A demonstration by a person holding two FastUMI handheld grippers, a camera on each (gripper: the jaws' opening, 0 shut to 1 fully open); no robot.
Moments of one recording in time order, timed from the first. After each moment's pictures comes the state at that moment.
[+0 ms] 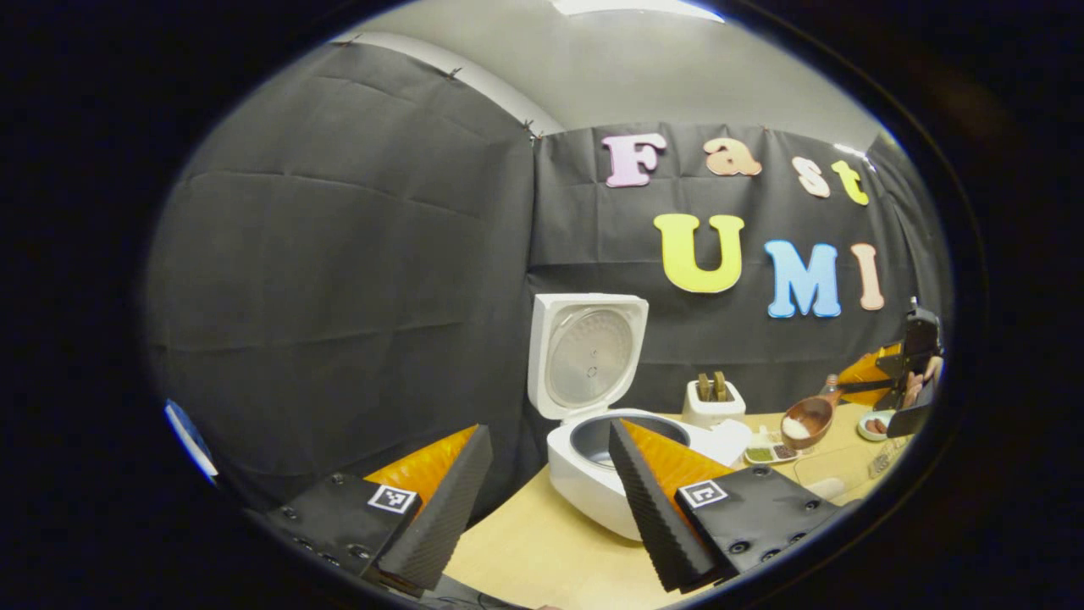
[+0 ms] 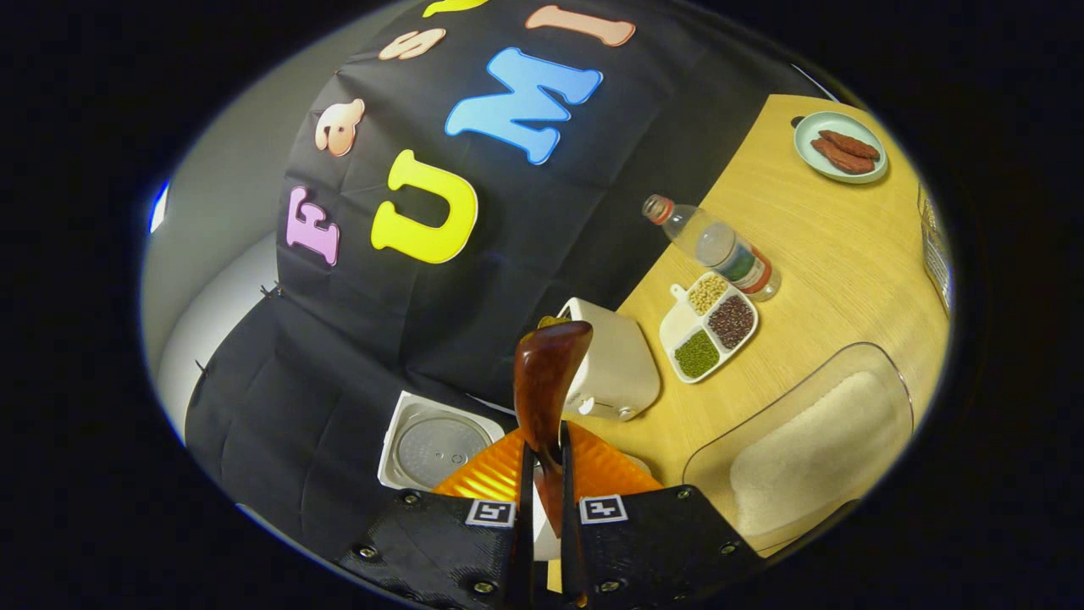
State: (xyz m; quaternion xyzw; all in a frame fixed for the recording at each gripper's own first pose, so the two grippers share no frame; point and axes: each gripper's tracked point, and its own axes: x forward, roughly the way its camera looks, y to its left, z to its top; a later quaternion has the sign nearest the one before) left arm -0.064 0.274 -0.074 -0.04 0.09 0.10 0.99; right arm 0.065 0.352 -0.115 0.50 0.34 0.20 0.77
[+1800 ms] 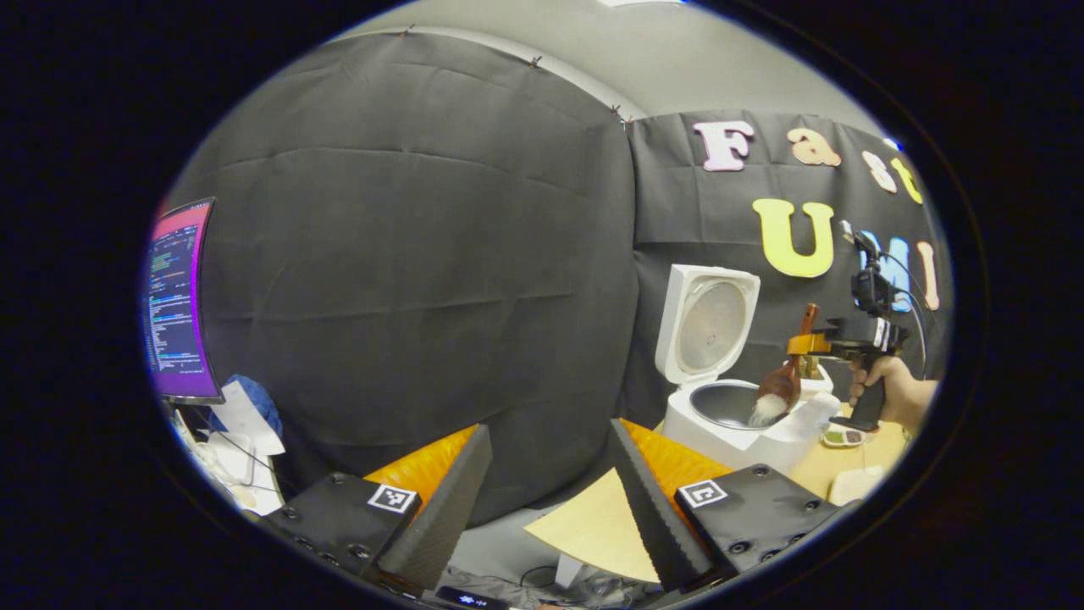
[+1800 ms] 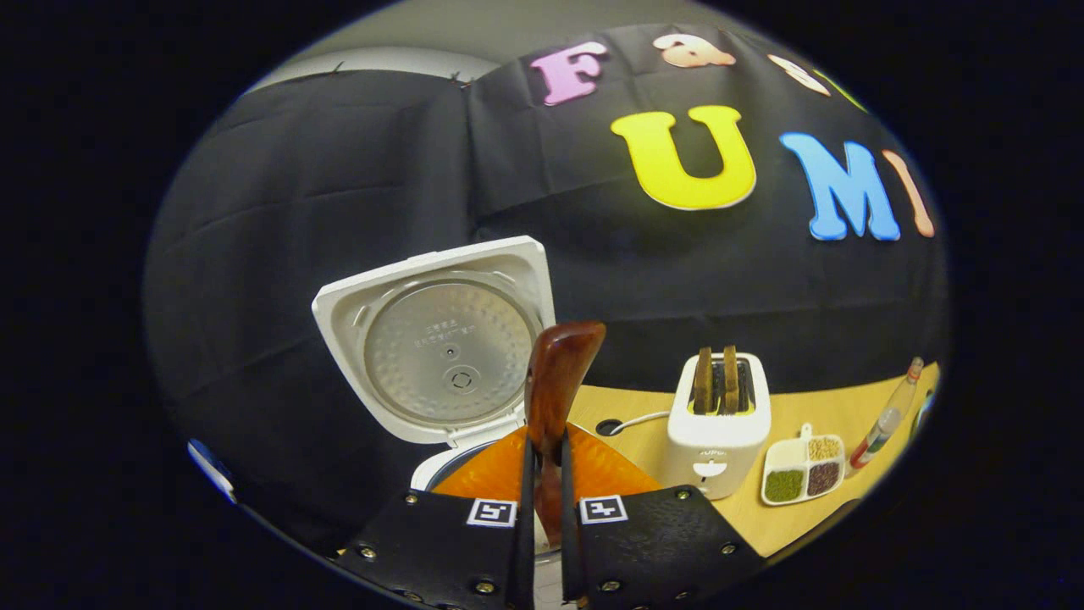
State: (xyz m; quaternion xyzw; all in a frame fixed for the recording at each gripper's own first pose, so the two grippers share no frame) left arm -0.166 0.376 -0.108 -0.04 0.14 0.25 0.96; right arm 0.079 0.595 -0.108 0.06 0.17 0.35 0.92
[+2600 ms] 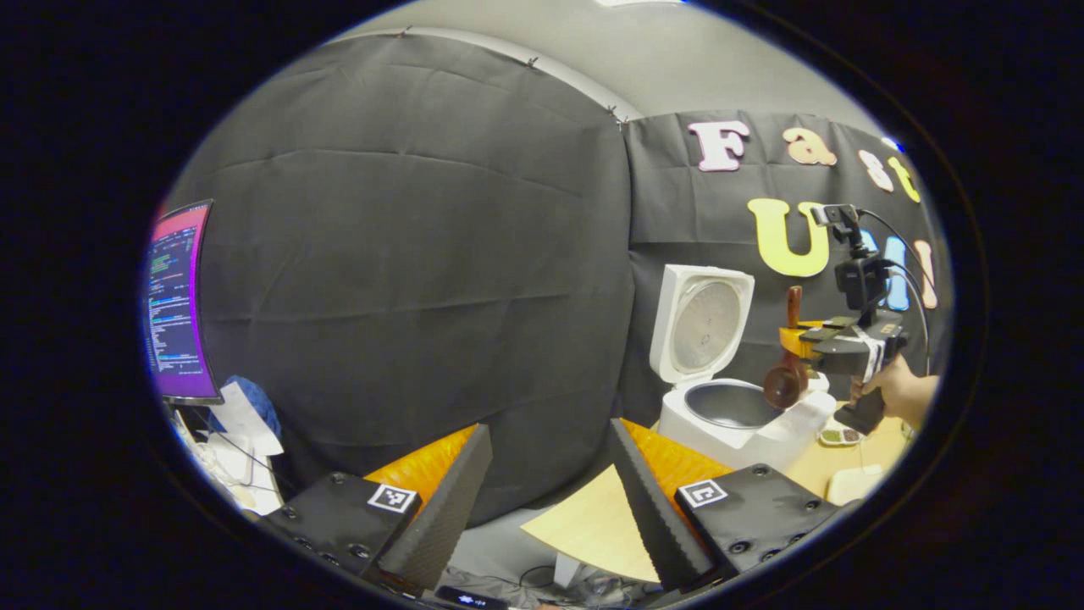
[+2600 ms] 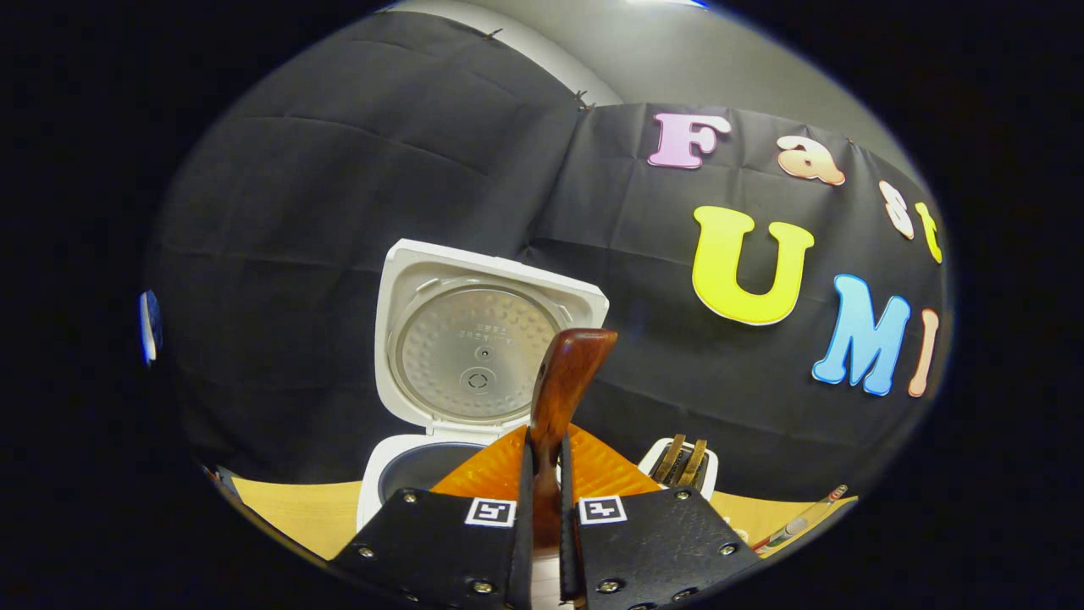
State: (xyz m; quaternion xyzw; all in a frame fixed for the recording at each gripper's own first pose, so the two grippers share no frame) left arm -0.167 0.367 -0.110 -0.04 0.13 0.24 0.96; right arm 0.056 0.595 -0.085 -0.08 0.07 0.38 0.92
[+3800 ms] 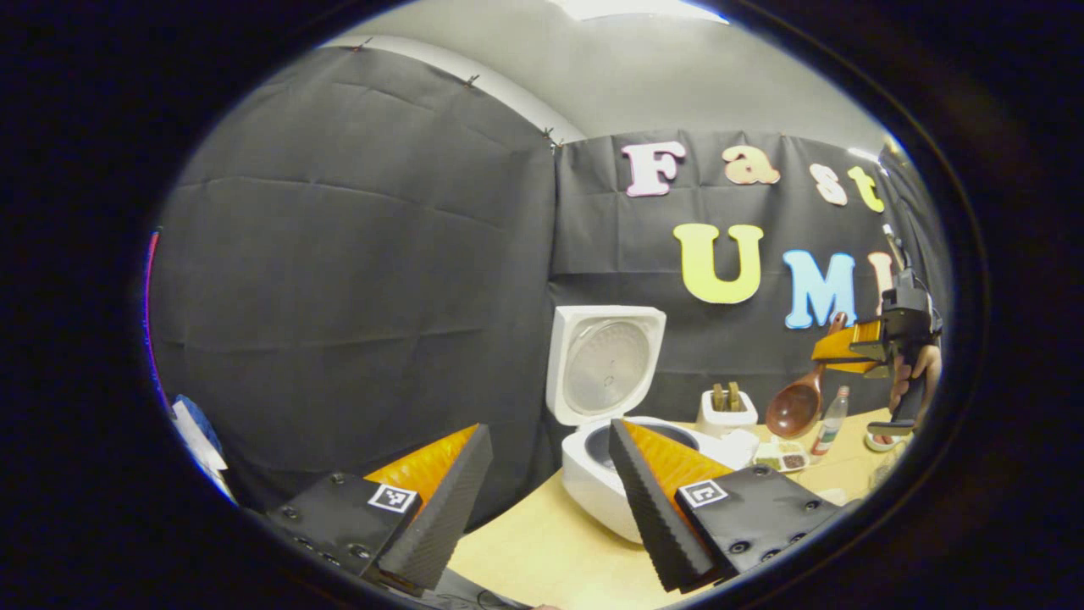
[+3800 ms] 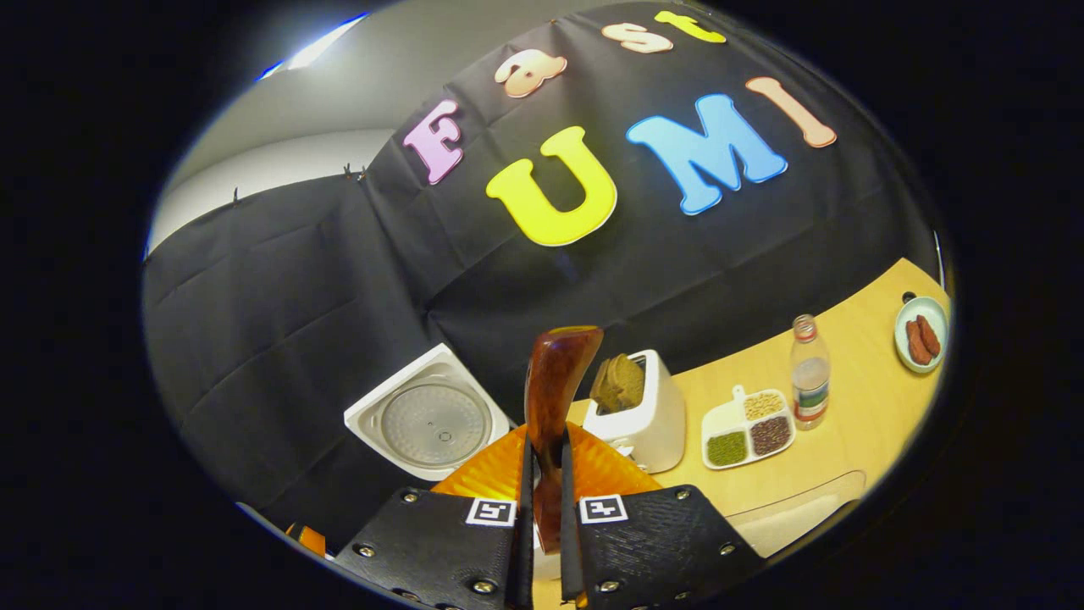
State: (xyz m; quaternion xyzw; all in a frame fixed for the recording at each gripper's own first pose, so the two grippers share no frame) left arm -0.072 0.254 -0.056 -0.03 0.07 0.13 0.99; right arm 0.070 0.389 -0.057 0.28 0.22 0.27 0.89
